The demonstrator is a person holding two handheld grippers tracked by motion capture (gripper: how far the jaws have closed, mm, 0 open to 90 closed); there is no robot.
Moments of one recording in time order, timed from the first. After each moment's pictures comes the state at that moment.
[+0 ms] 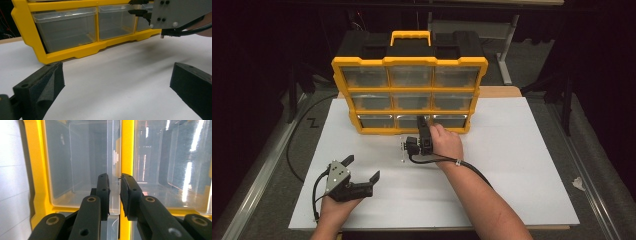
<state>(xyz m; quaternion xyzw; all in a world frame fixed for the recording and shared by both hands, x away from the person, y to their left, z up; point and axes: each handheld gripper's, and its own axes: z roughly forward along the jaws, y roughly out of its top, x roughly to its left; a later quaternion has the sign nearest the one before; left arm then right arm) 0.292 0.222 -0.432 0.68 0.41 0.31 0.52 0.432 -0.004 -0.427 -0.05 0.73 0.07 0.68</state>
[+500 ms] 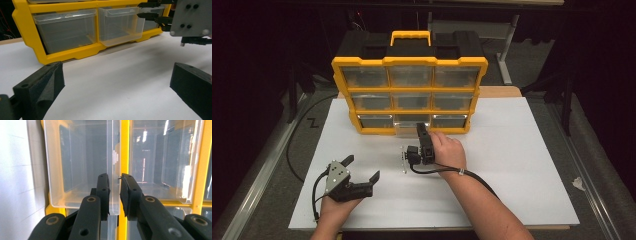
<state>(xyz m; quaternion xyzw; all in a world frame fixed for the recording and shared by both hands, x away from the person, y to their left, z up) 0.292 0.222 -0.431 0.68 0.41 0.31 0.52 0.402 -0.010 -0.425 -0.07 0.73 0.07 0.67</state>
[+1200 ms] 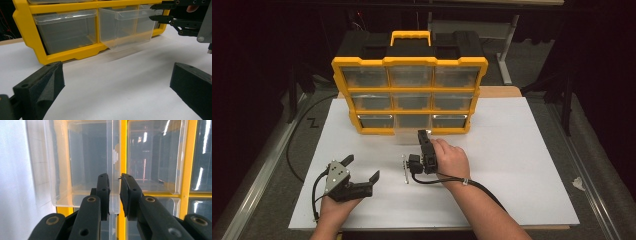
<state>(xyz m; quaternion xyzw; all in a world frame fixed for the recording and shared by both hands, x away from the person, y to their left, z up) 0.292 0.222 -0.431 0.68 0.41 0.31 0.52 0.376 -0.017 -0.423 -0.07 0.74 0.08 0.67</state>
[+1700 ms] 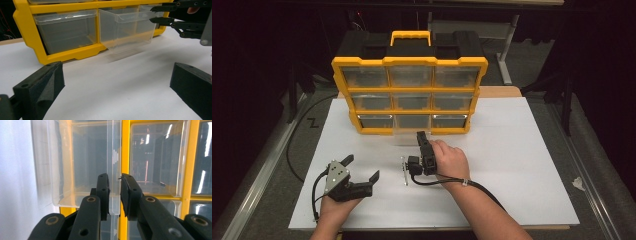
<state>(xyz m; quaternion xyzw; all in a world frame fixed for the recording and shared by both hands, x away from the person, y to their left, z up) 0.292 0.223 -0.431 0.68 0.41 0.31 0.52 0.371 -0.016 -0.423 -0.07 0.74 0.08 0.66</state>
